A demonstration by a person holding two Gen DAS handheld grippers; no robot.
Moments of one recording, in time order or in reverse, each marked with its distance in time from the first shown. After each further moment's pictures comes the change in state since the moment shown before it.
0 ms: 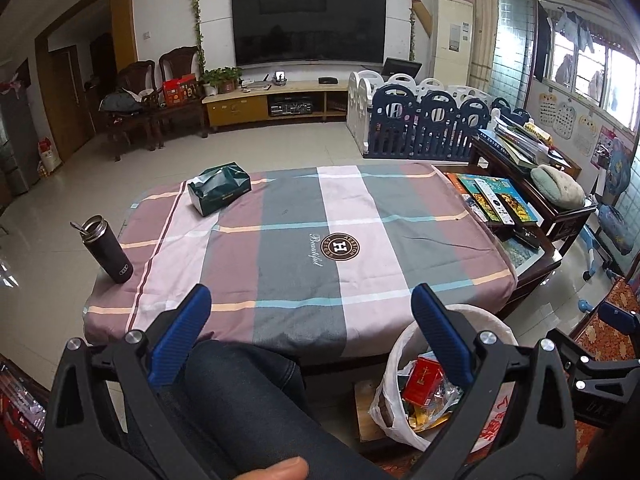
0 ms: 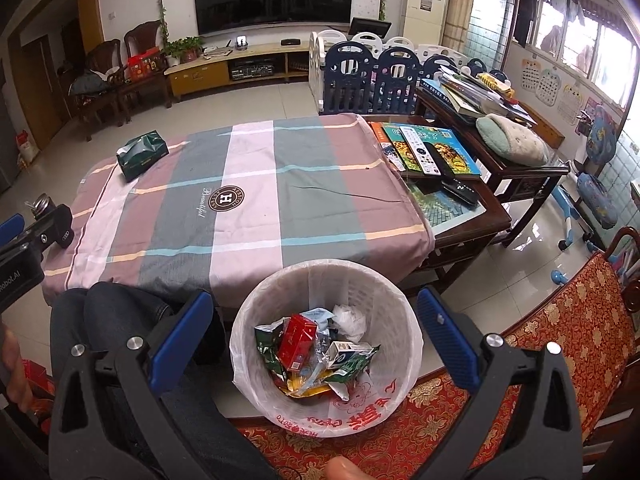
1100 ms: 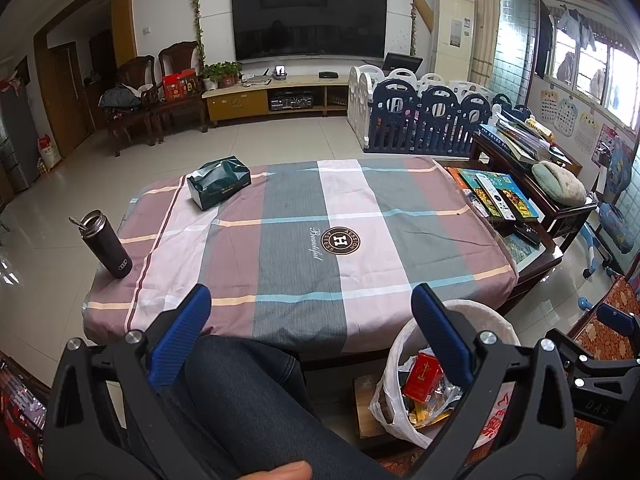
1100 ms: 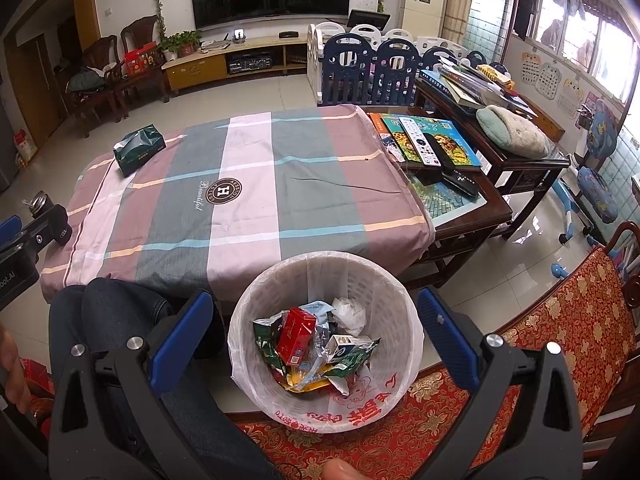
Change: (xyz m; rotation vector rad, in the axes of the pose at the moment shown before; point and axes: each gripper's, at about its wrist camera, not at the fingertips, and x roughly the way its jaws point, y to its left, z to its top) left arm 0.004 0.002 -0.007 -0.003 0.017 -0.001; right arm 0.007 -0.001 -0.002 0.009 0.027 -0.003
